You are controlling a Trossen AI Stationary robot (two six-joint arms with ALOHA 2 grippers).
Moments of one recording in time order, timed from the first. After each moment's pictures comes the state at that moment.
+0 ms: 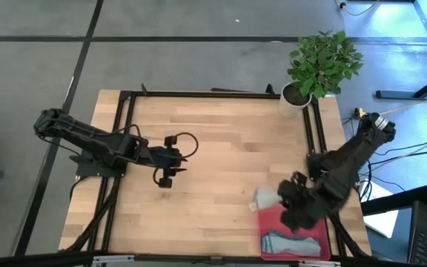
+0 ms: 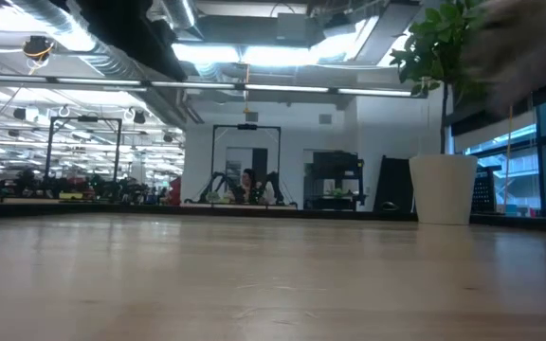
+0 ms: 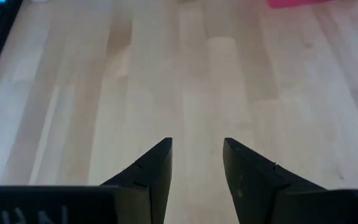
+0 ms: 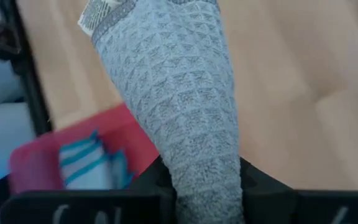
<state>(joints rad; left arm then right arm) -0.25 1.16 0.85 -0.48 -0.27 -0.07 0.84 1.36 1.12 -1.02 0.38 1.20</state>
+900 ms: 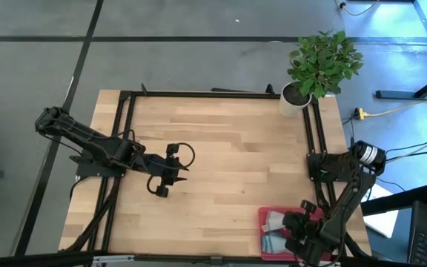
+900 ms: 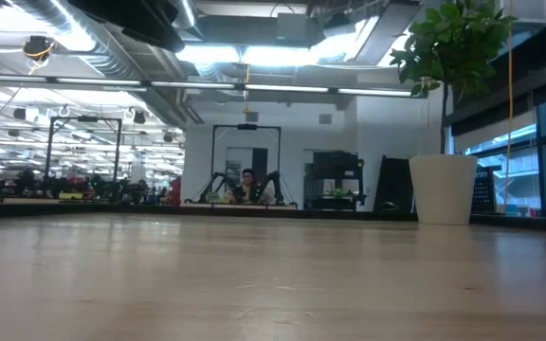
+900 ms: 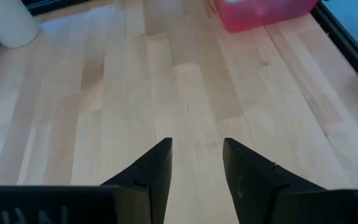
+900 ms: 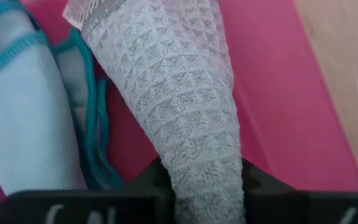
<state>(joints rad) -0.35 1.16 0.85 -0.39 -0.27 -0.01 1.11 1.77 1.12 -0.97 0.26 1.57</state>
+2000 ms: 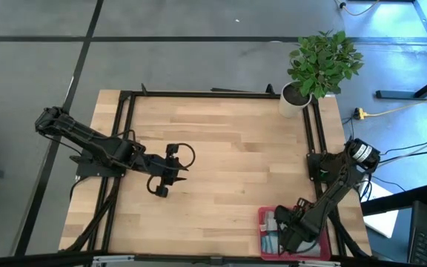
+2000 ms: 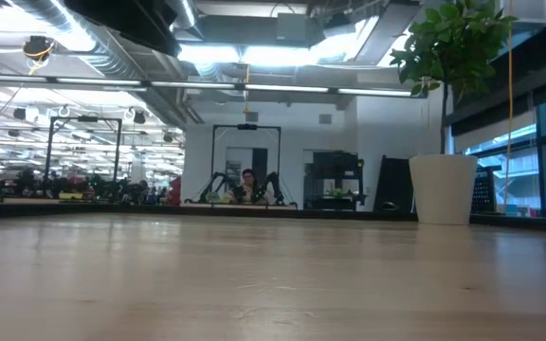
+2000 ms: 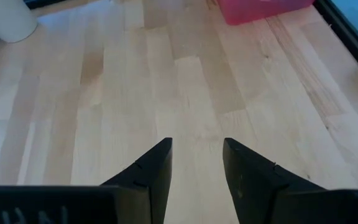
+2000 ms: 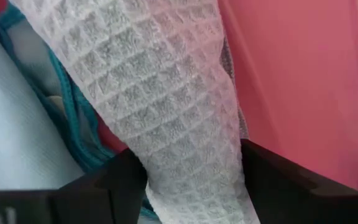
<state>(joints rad) -0.35 1.16 0.85 -0.41 -0.27 -0.01 0.92 1.78 1.12 -0.96 -0.10 1.46</state>
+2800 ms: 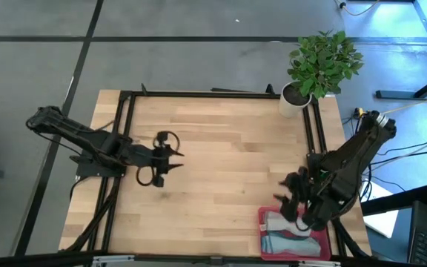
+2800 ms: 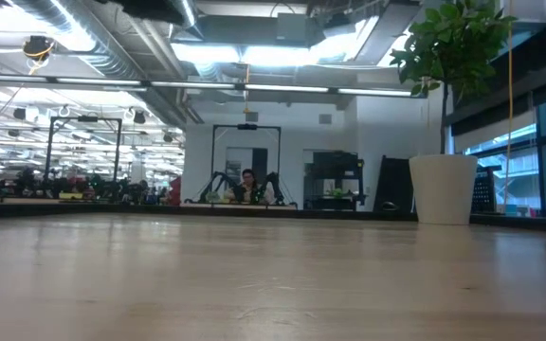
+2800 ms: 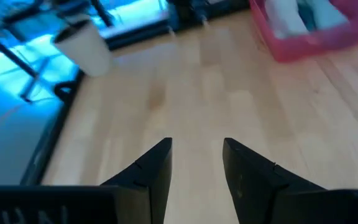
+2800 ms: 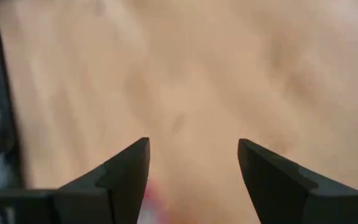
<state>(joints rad) -0.35 1.00 0.85 -0.42 -0.45 0.06 0.90 1.32 1.12 -1.08 0.67 1.38</state>
